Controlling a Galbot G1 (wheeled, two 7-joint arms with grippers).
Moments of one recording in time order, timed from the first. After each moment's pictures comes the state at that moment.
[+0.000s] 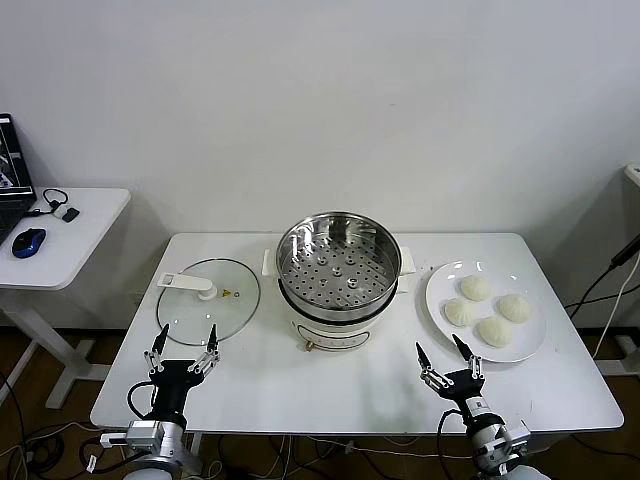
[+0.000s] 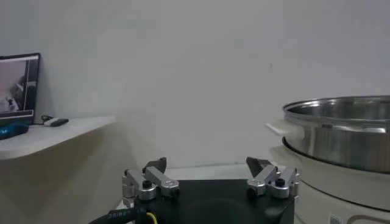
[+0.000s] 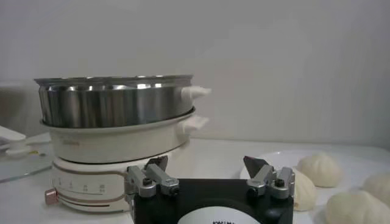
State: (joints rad) left arm 1.64 -1.50 -0.60 -2.02 -0.02 -0.04 0.00; right arm -1.56 1.13 0.51 1.76 0.39 0.23 -0.13
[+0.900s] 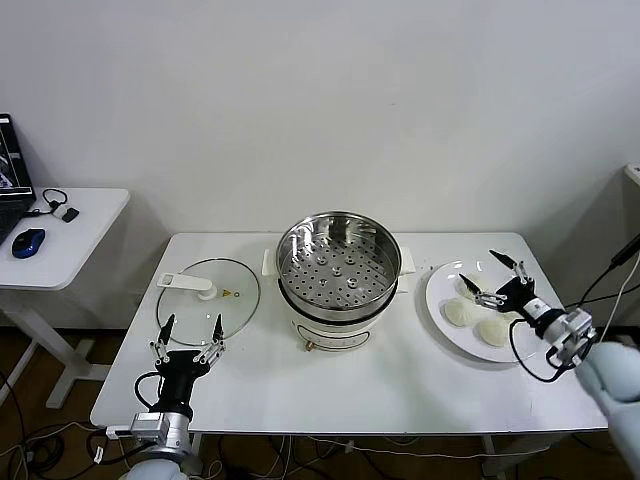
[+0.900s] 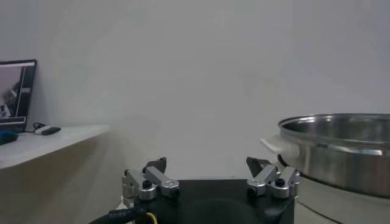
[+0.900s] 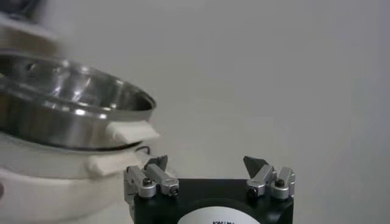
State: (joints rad) left arm 1.60 -1.49 -0.57 -2.01 -0.03 -0.06 -0.03; right arm -1.00 0.60 0.41 1.41 0.35 0.22 -0.64
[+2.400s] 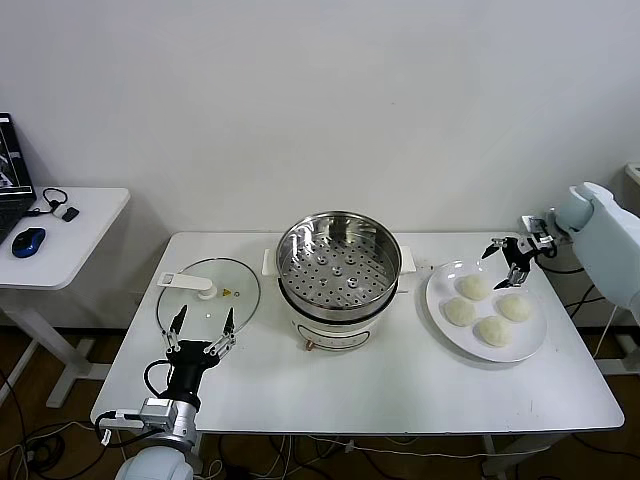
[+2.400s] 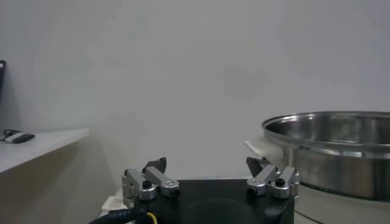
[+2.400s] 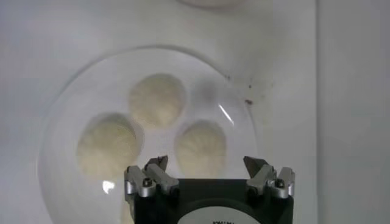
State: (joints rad) left arm 1.56 -1.40 -0.50 -2.03 -0.06 0.01 -0.06; right arm 0.10 0.91 -0.56 0.47 -0.24 0.37 -1.23
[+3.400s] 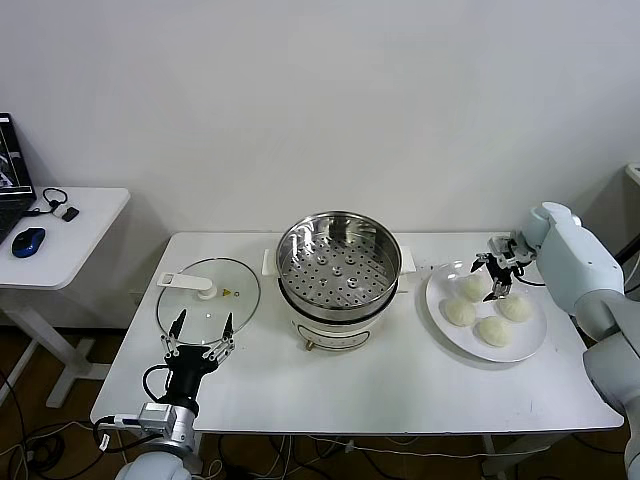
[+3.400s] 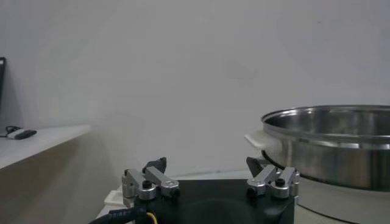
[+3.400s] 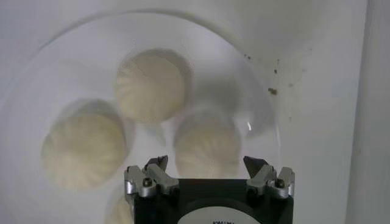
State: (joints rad) left arm 1.59 -1.39 -0.50 -2.04 -0.06 0.01 -0.07; right arm 0.01 1.05 -0.27 0.32 -0.62 0.41 -1.11
